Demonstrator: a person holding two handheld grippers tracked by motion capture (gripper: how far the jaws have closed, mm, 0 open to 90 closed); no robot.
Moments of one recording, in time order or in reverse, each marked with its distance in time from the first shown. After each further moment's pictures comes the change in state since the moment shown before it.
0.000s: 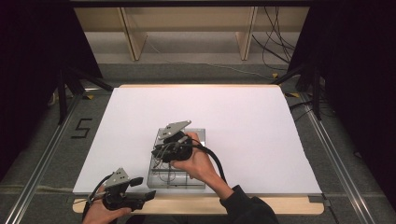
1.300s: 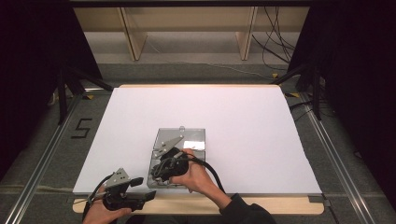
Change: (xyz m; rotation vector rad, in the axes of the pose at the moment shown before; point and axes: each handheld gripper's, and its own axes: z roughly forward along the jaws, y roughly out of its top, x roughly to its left) left arm -0.001 0.000 0.001 -0.005 0.001 0.000; right arm 0.015 -0.036 0.031 0.134 0.132 0.021
